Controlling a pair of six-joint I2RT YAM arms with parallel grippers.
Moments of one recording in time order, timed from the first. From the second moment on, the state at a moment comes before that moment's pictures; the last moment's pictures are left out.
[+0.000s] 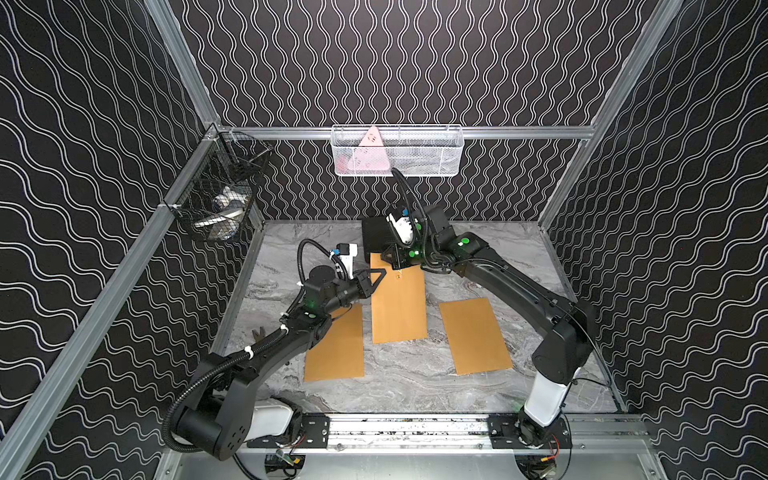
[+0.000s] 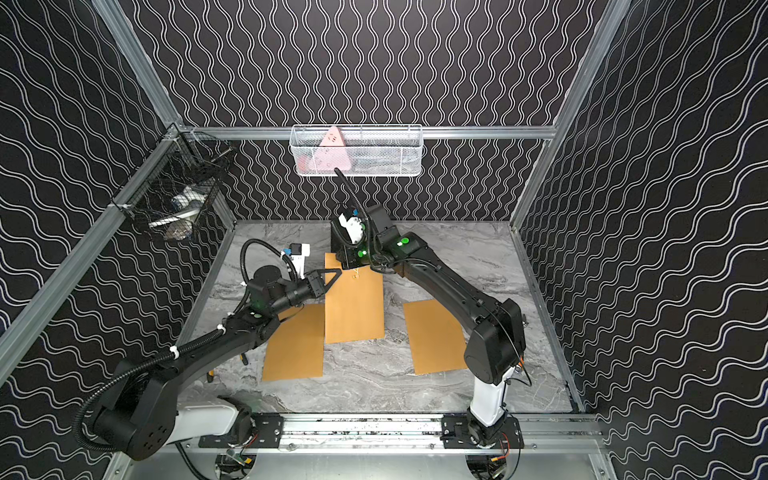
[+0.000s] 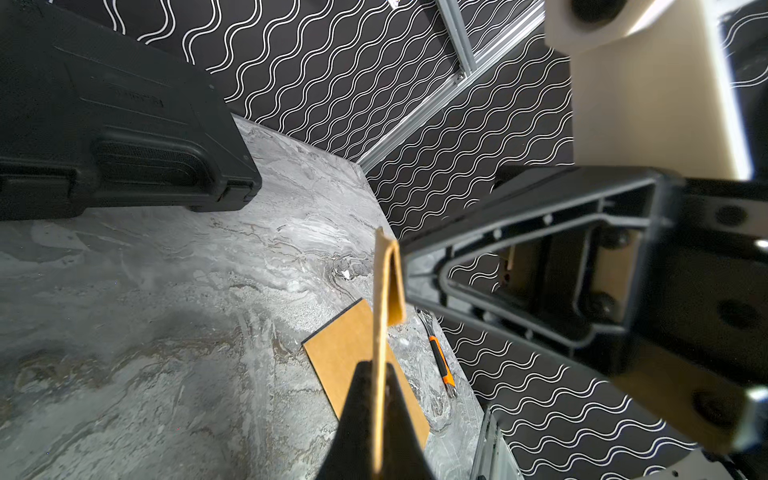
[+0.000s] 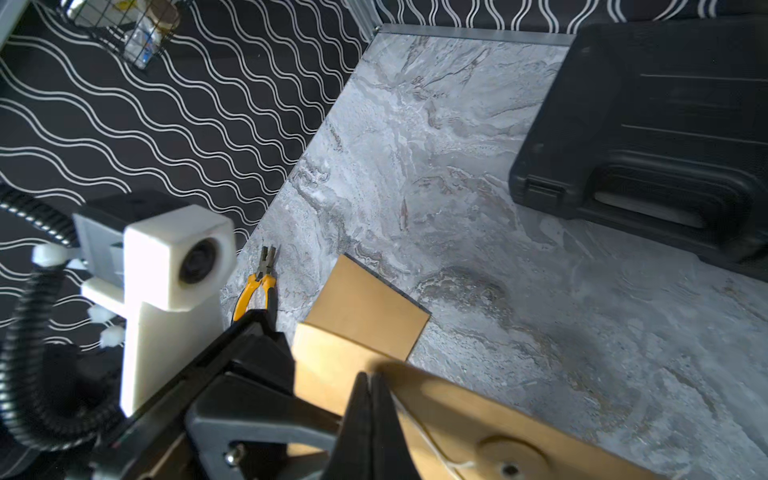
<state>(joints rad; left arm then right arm) -0.33 1.31 0.65 0.54 0.50 -0.81 0.71 1.83 1.78 -0.60 -0.33 0.35</state>
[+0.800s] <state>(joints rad) -0.33 1.31 0.65 0.54 0.49 -0.81 0.77 1.73 1.67 -0.58 -0.31 0.37</state>
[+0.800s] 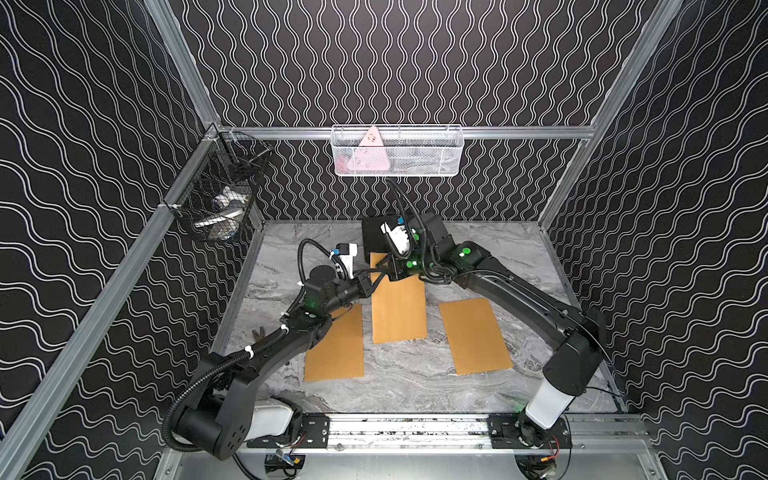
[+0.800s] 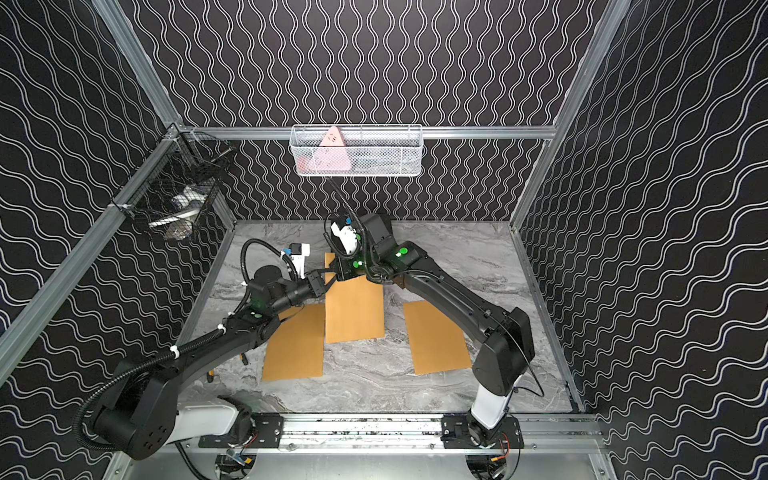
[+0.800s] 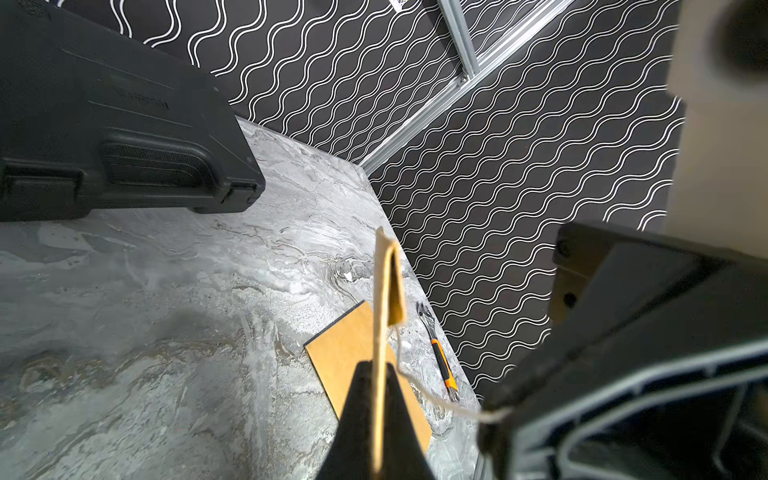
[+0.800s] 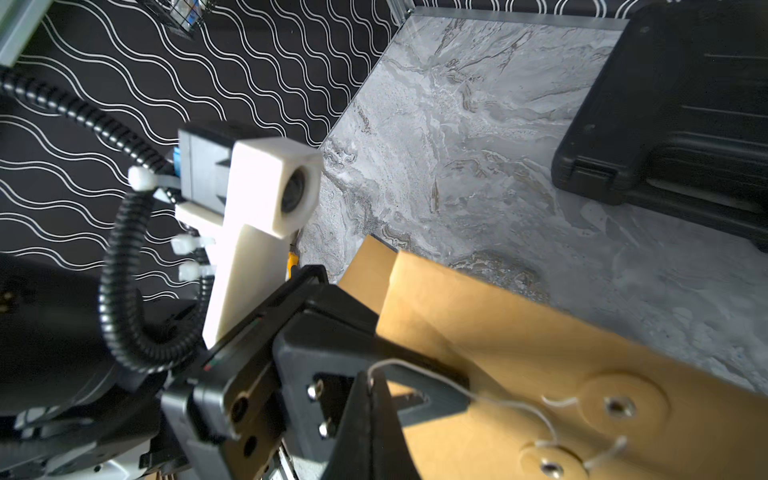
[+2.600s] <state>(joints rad) -0.29 1.31 0.74 0.51 0.44 -0.81 0.74 1.50 1.19 -0.47 -0.21 0.50</state>
